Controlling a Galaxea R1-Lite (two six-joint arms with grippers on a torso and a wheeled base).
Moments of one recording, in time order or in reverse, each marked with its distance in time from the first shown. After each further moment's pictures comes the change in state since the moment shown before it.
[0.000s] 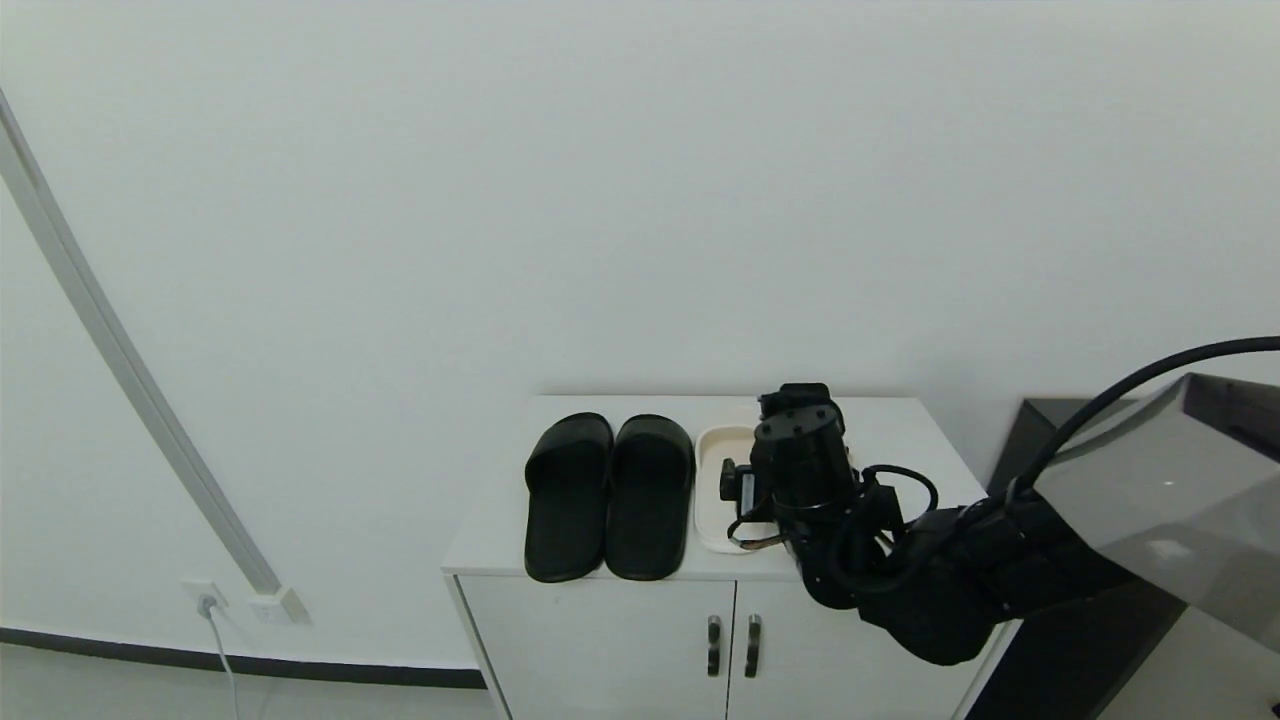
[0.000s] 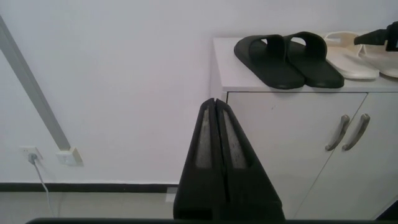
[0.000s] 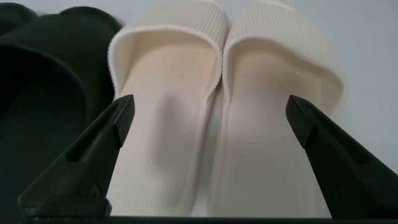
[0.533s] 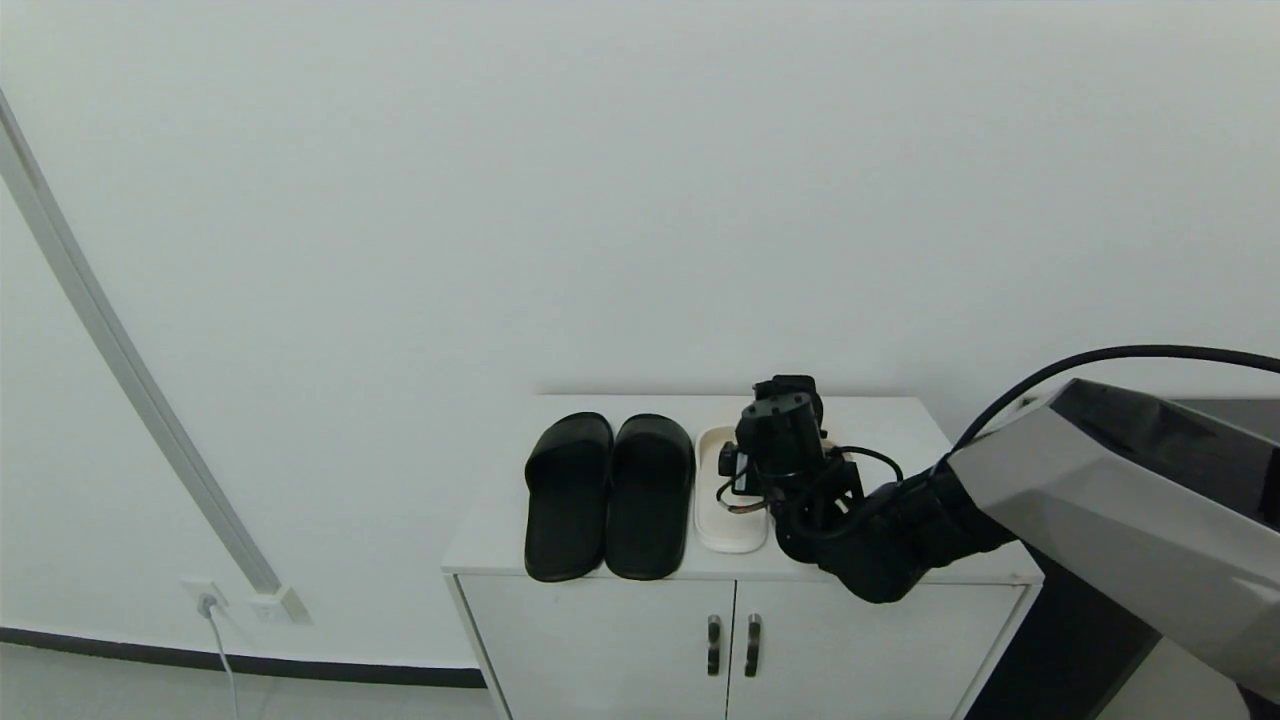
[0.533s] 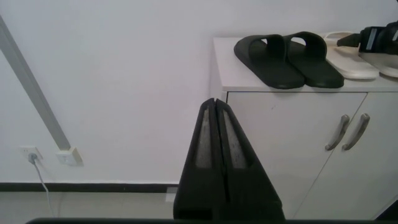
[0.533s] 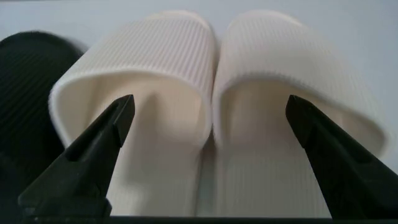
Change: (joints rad) left arm 0.000 0.000 0.000 0.000 0.000 0.000; right arm -0.078 0.161 -0.217 0.047 0.010 0.004
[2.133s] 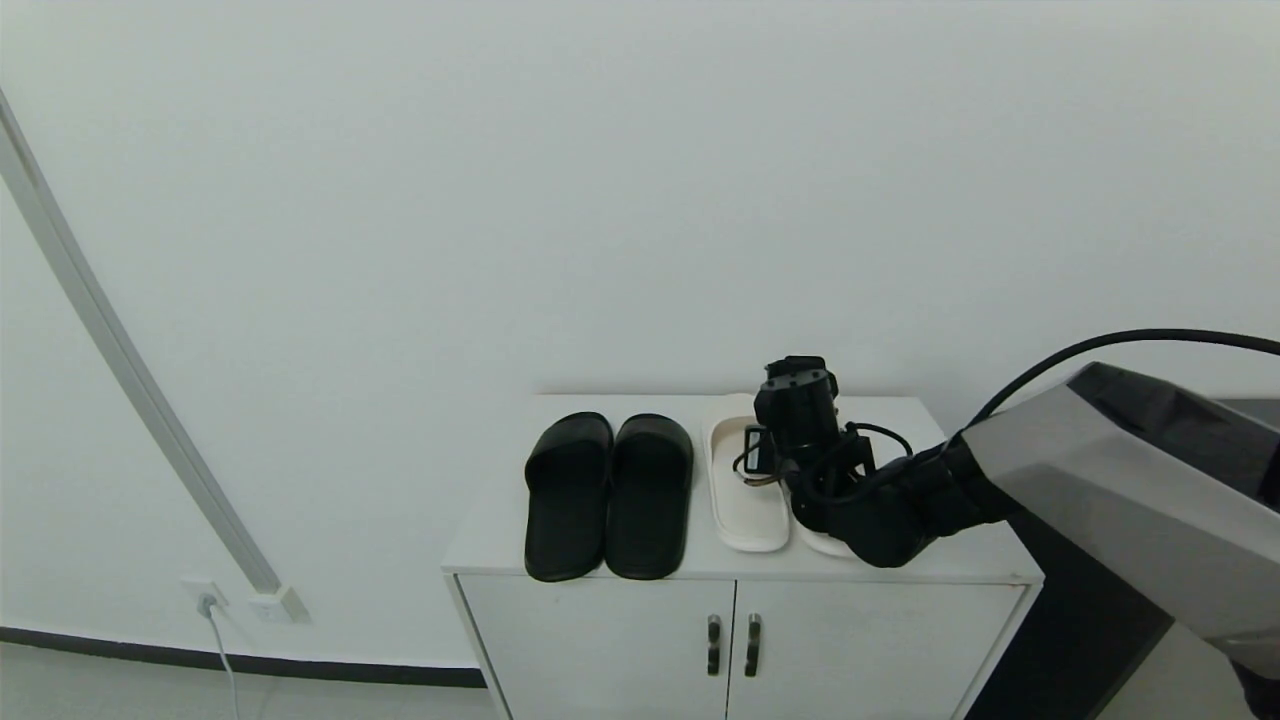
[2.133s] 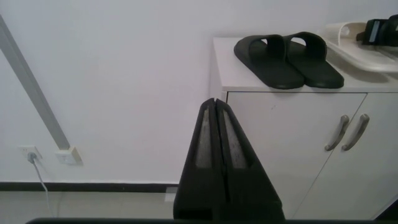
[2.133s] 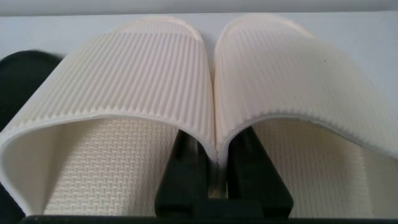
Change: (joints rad) left arm 0.000 0.000 0.000 0.000 0.000 -0.004; right arm -0.048 -0.010 -0.053 0.038 0.063 -0.037
